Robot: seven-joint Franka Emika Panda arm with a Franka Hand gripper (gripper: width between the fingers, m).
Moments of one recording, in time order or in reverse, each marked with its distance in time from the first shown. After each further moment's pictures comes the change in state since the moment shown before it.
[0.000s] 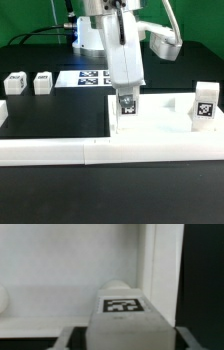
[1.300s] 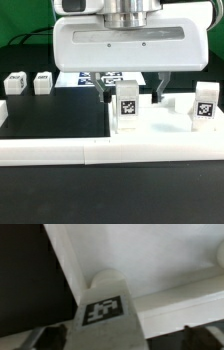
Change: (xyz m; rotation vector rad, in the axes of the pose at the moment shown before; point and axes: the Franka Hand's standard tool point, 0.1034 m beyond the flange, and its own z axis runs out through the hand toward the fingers) arm -0.008 -0.003 0.002 -0.043 0.075 -1.271
